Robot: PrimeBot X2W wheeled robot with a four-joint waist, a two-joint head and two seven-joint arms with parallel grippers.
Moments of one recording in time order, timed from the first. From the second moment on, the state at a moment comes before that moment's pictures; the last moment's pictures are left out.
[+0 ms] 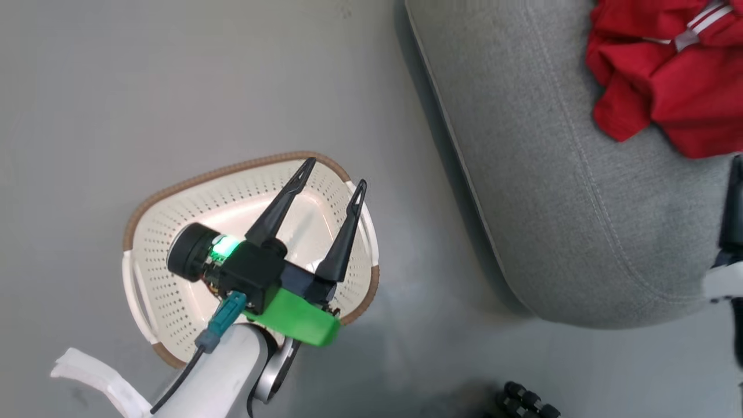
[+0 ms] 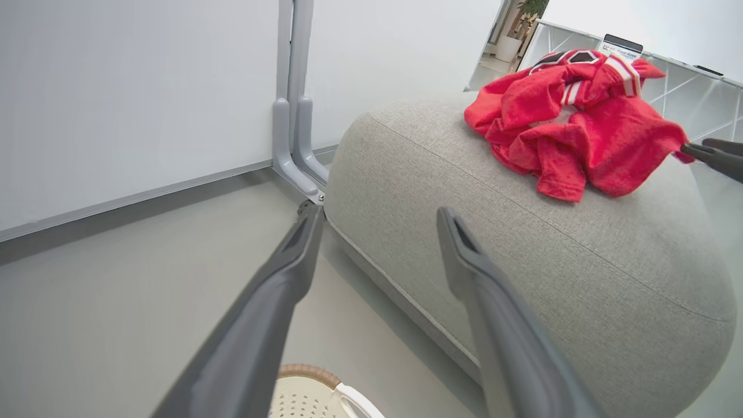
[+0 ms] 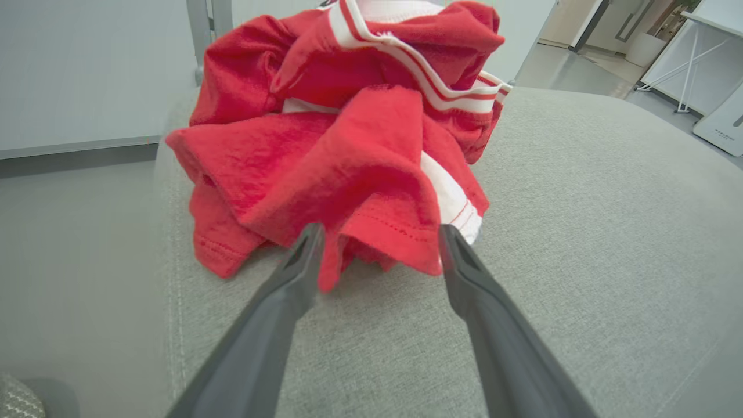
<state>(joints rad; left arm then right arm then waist) -0.42 0.27 -0.67 0.05 -0.36 0.07 -0.26 -0.25 -0.24 -0.30 0.20 0.24 0.13 -0.26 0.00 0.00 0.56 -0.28</state>
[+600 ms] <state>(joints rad) -0.11 0.08 -0.29 0.02 -0.26 0.02 -0.26 -0.08 -0.19 0.04 0.07 0.24 0.13 -0.26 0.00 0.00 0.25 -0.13</state>
